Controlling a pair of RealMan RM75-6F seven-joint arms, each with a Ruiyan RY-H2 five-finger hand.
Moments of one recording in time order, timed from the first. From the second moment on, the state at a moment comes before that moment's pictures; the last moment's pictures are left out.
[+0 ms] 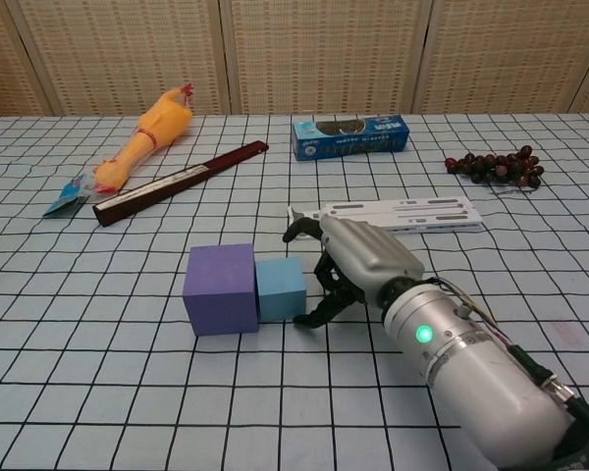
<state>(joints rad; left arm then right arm) -0.17 -1.06 0.04 -1.72 1.48 1.29 0.11 0.60 -2.11 0.24 -1.17 -1.23 1.08 -0.33</state>
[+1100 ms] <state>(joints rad) -0.17 -1.06 0.04 -1.73 1.47 1.29 0.12 0.59 -1.95 0.23 -1.50 -0.95 1.10 -0.71</state>
